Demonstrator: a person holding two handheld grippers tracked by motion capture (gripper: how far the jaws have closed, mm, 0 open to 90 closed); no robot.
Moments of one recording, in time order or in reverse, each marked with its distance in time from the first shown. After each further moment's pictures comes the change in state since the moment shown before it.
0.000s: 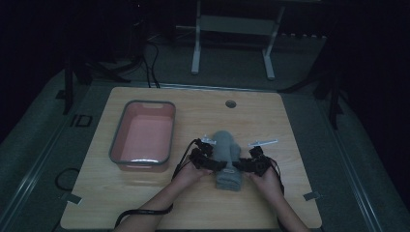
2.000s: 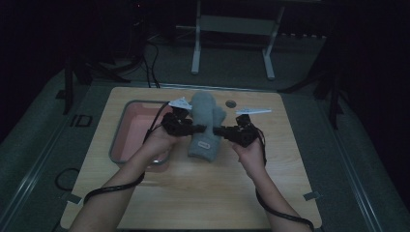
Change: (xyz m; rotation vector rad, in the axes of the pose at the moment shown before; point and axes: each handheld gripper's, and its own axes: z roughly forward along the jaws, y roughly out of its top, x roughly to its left) left arm 0.028 0.074 -0.154 -0.140 -0.026 0.201; right arm 0.088 0.112 -0.034 -0.247 0.132 -0.101
